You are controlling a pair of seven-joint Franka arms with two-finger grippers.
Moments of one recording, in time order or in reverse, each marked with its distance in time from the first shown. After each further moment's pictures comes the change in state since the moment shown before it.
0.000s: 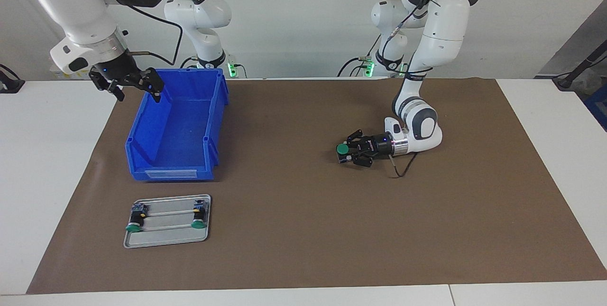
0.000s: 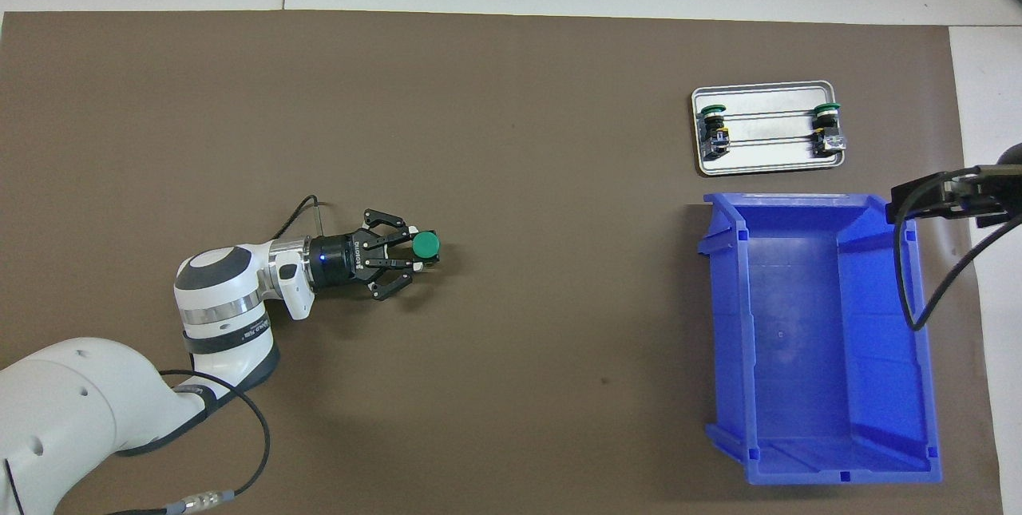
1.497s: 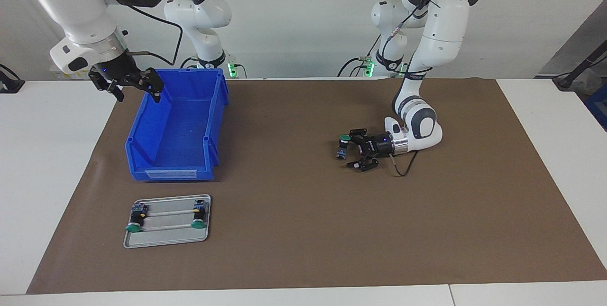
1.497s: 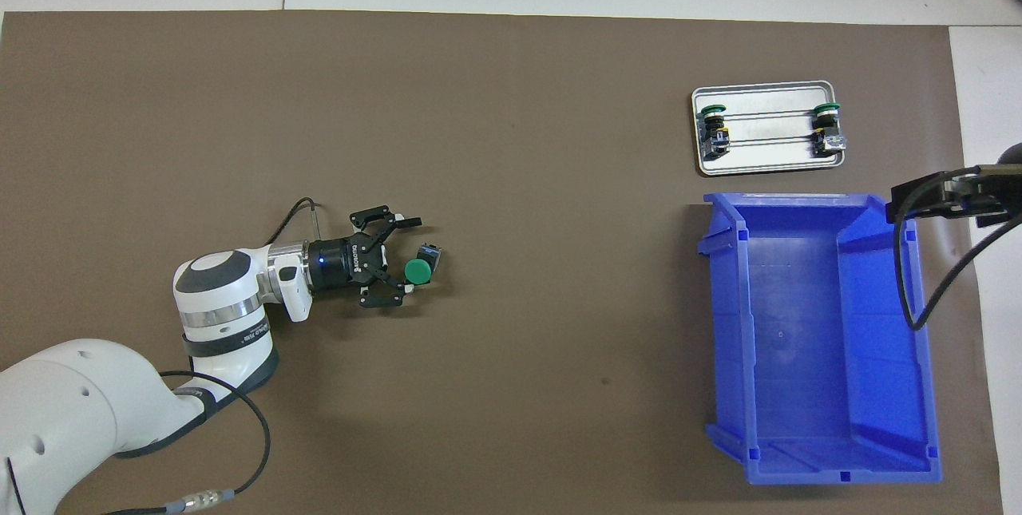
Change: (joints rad) left arm 0.000 0.000 0.003 -0.009 0.006 0.043 -0.028; right arm 0.000 0.000 0.000 0.000 0.000 0.002 0.000
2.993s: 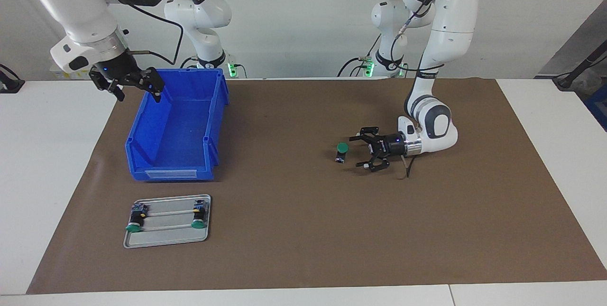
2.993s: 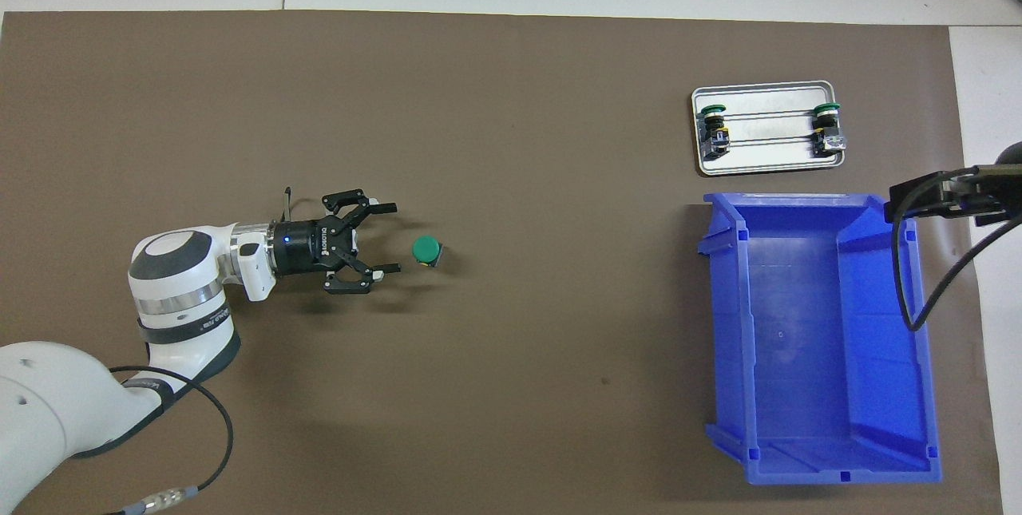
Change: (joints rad) left arm 0.093 -0.054 0.011 0.052 0.141 -0.085 -0.208; right arm 0.007 -0.003 0.001 0.000 0.000 0.003 0.000
